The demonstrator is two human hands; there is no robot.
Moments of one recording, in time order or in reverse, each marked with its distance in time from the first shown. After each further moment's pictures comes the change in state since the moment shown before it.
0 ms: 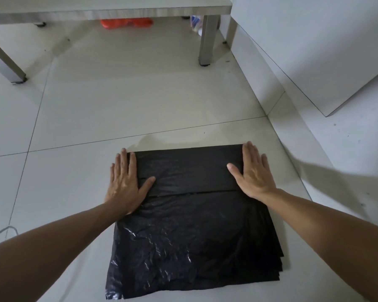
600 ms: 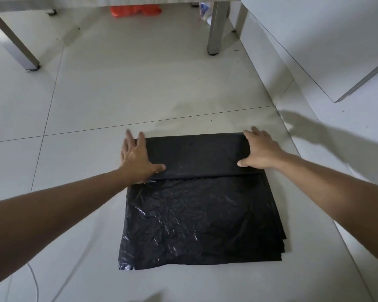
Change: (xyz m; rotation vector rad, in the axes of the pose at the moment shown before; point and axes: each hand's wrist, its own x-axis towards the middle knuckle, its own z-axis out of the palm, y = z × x) left_hand 0.004 0.031 -0.052 -0.207 -0.159 -0.142; right_hand 0.012 -0.021 -0.058 -0.091 -0.258 -0.027
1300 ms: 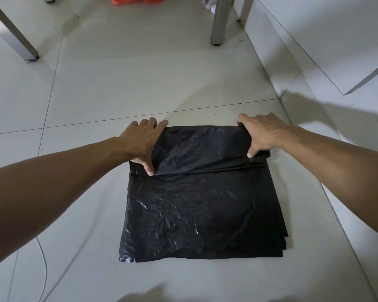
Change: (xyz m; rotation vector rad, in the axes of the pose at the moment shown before) left_hand 0.035 0.007 -0.030 0.783 -0.144 0.451; right_hand 0.013 -0.016 -0.038 -0.357 0.002 -0.199
